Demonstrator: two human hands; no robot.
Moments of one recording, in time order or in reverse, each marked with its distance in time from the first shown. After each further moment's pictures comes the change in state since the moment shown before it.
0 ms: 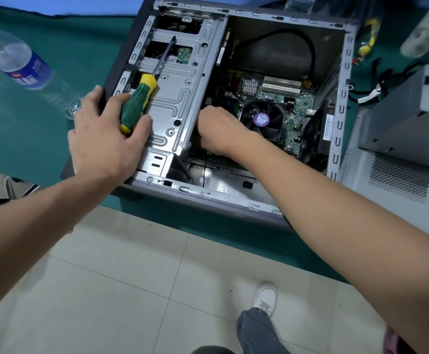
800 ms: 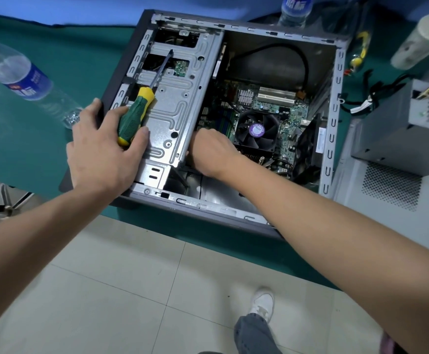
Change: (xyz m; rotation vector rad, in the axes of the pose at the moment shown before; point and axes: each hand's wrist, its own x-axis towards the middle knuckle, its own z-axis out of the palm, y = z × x) left_hand -0.002 0.001 -0.001 -0.007 -0.007 -0.016; right_hand -0.014 -0.012 0.010 0.062 -0.014 0.059
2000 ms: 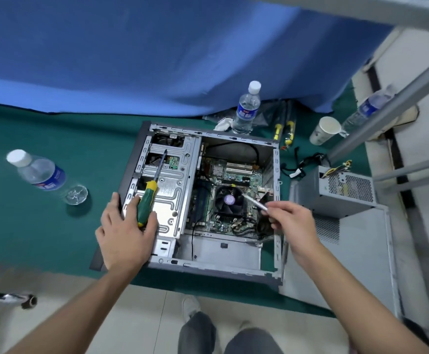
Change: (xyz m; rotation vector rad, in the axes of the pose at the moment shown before) left_hand -0.002 0.008 -0.006 -0.026 -0.142 -0.040; right_hand -0.142 0.044 -0.104 1.108 0.564 0.830
